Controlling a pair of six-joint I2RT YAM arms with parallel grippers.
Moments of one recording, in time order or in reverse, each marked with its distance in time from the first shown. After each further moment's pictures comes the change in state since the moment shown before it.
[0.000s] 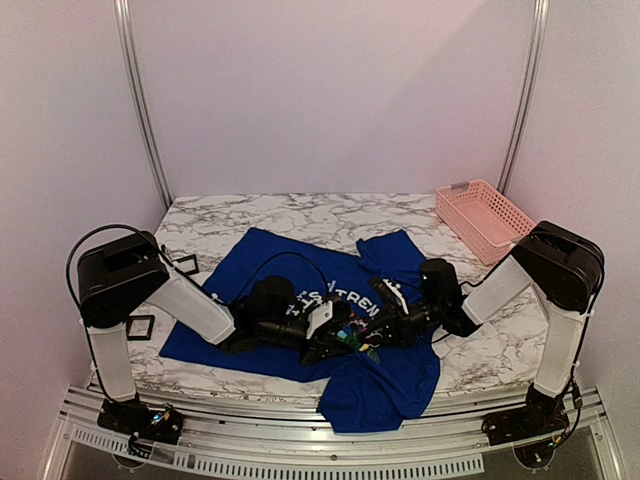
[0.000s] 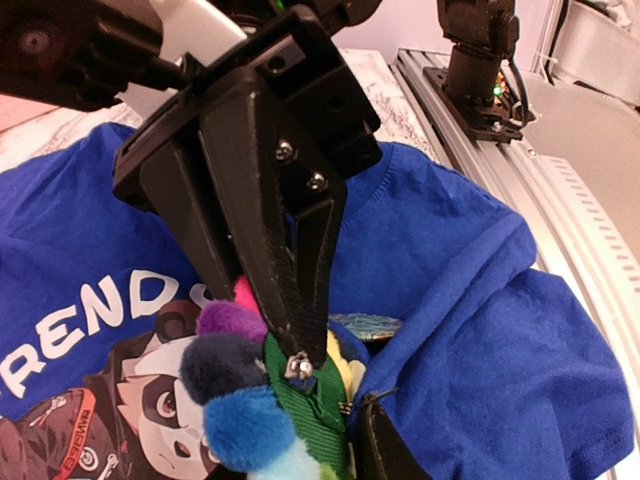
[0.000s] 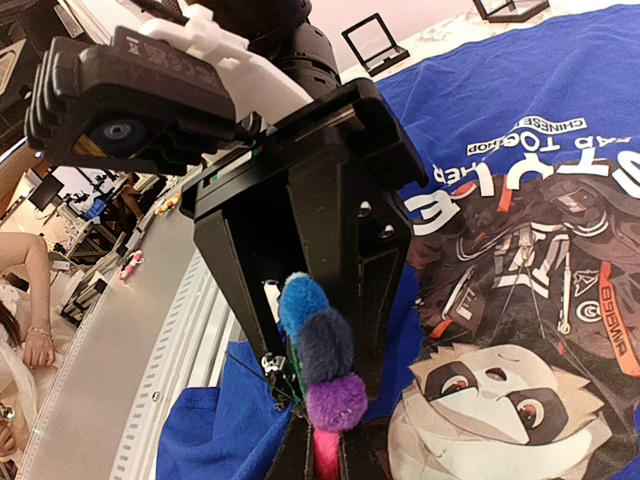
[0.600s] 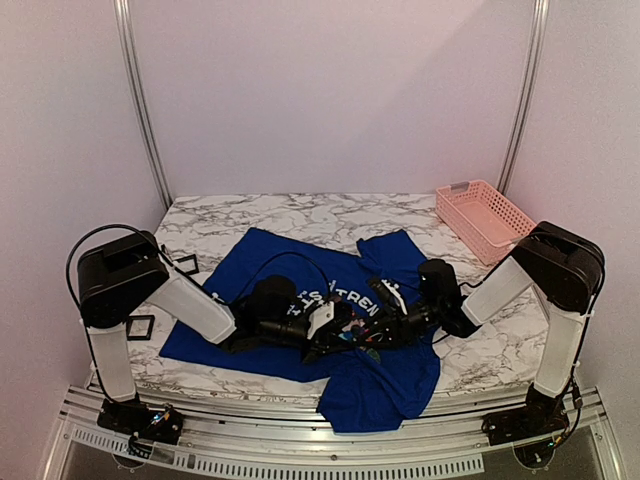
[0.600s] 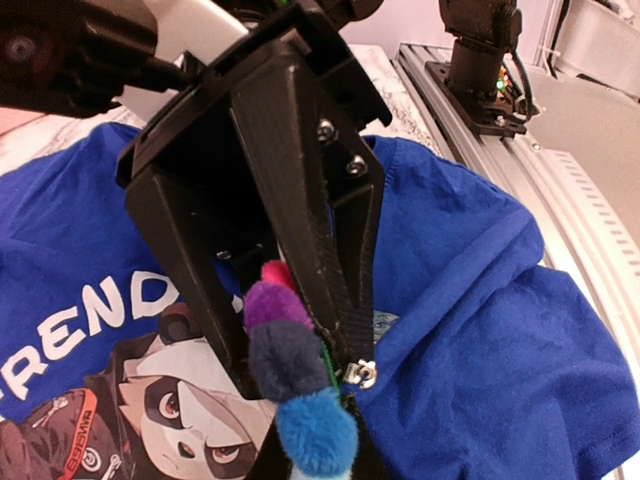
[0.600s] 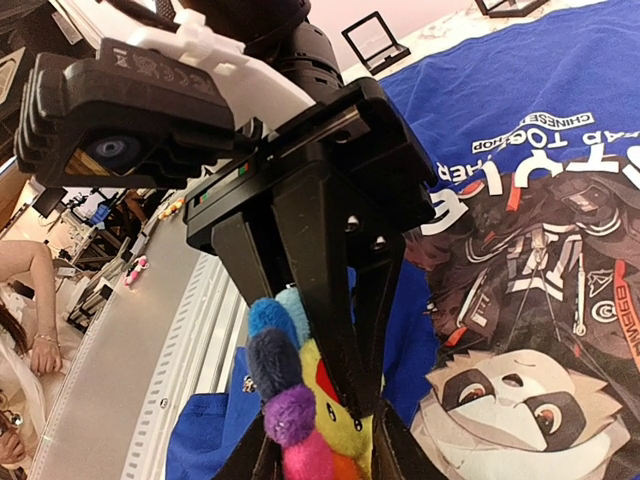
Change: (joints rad) left arm -0.002 0.000 0.010 -0.021 -0.009 0.020; right arm 0.013 -0.004 -0.003 0.002 0.005 0.029
